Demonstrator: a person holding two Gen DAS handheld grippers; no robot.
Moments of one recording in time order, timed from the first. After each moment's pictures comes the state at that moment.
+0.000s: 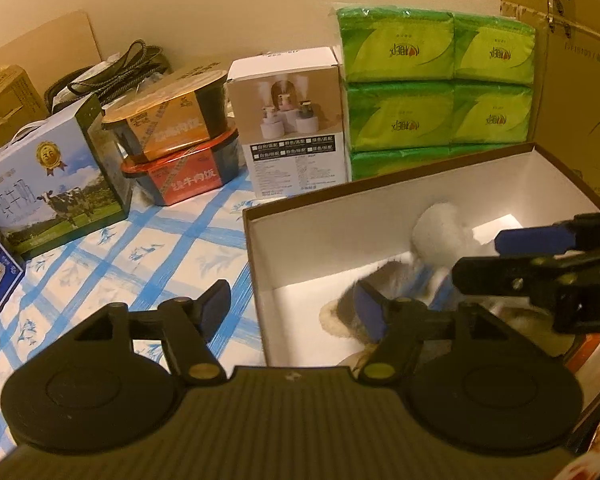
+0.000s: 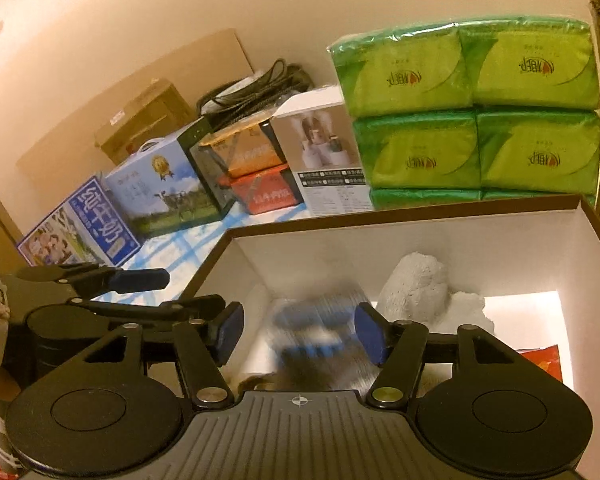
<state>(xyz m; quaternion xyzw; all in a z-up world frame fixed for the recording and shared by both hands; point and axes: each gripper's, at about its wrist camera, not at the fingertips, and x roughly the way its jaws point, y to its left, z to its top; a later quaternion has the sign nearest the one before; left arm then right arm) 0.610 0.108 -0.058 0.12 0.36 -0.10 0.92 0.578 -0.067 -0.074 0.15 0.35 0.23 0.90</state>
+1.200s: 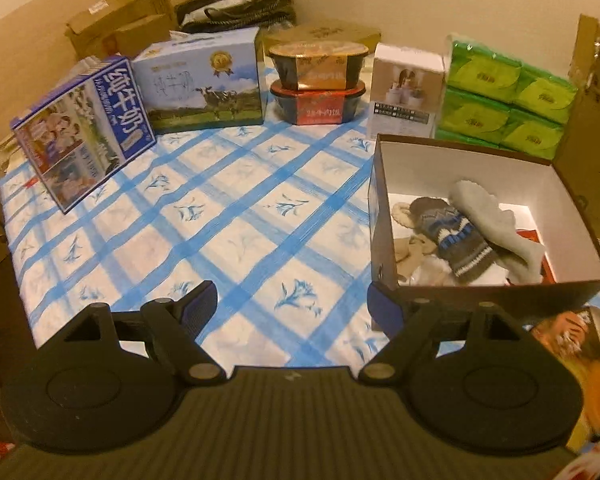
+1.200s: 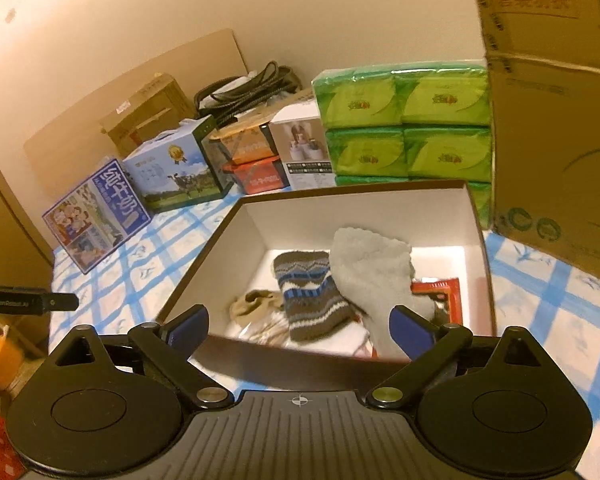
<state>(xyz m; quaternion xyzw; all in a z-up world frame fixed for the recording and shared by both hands) 0.425 0.203 0.036 0.01 0.41 0.04 0.91 0.435 -0.132 -0.004 0.12 0.36 0.20 0.90</state>
